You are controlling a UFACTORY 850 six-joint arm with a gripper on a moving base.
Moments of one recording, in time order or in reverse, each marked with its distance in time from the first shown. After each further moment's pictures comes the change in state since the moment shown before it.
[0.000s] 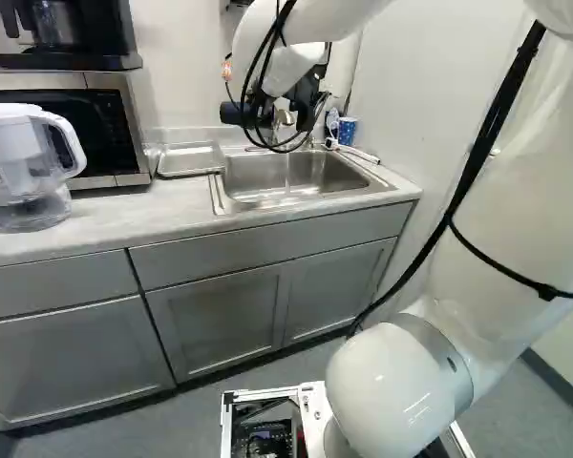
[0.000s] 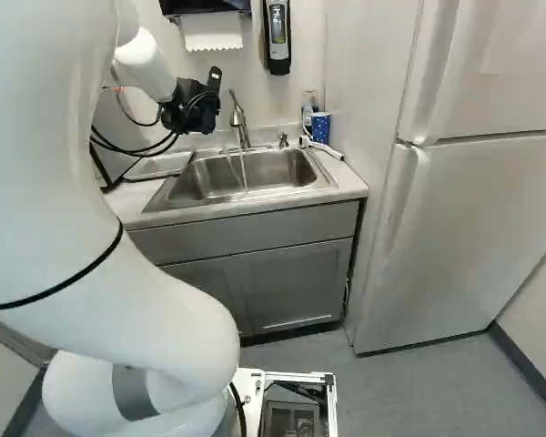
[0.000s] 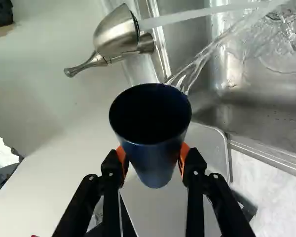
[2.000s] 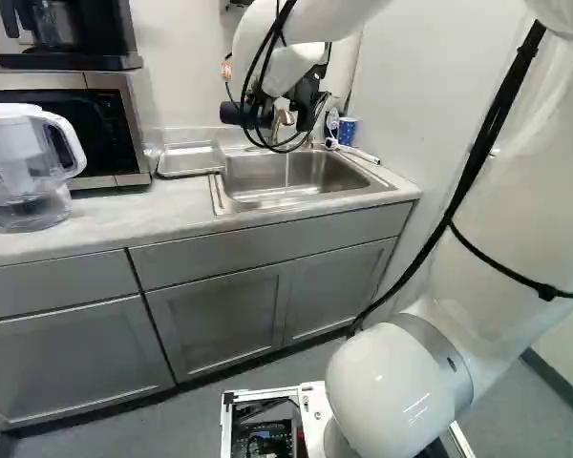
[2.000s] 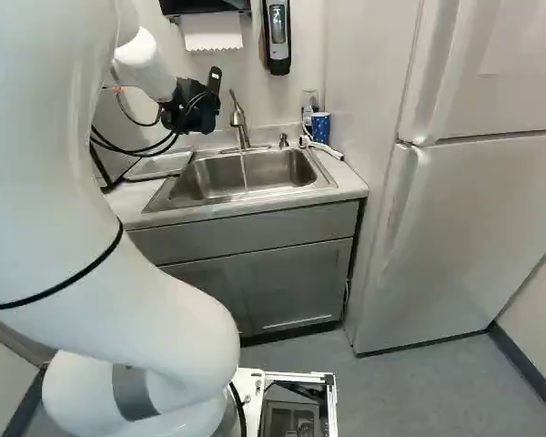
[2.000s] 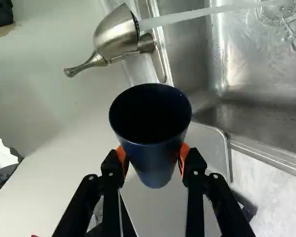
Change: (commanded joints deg) arm 0.0 0.0 0.0 0.0 0.0 0.0
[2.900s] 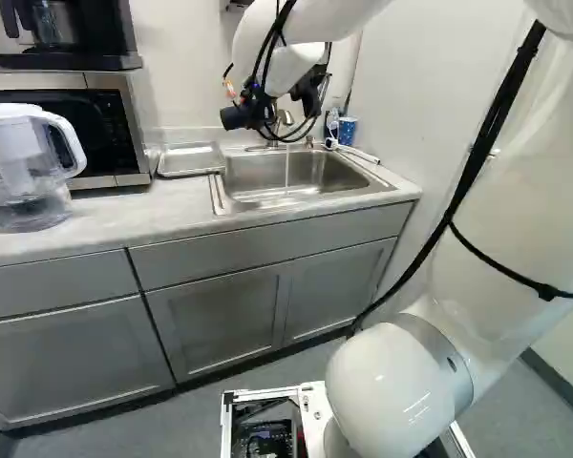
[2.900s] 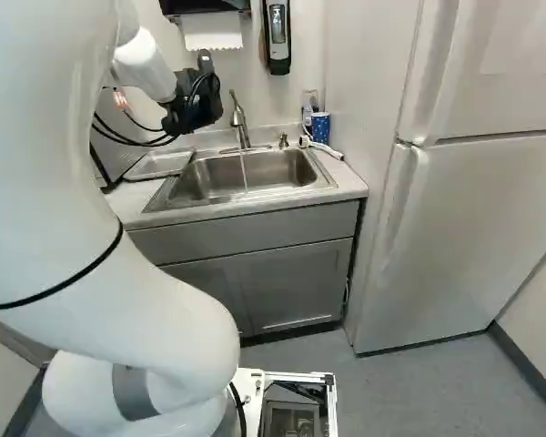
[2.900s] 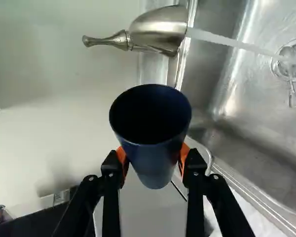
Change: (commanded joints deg) arm 0.0 0.0 0.0 0.0 0.0 -24.7
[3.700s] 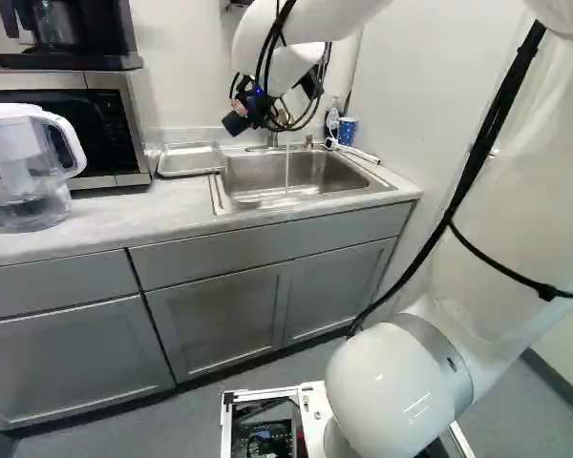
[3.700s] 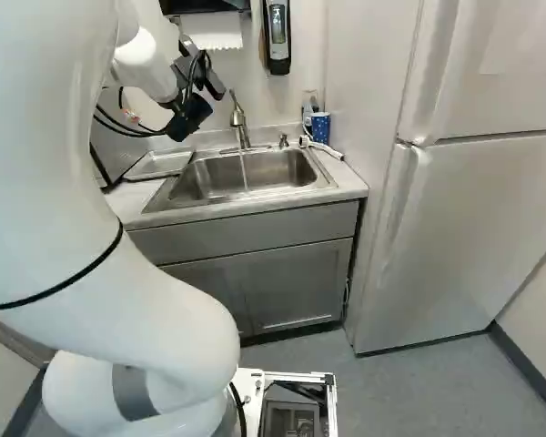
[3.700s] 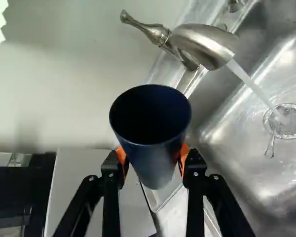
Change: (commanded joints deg) arm 0.0 0.0 0.0 0.0 0.0 -24.1
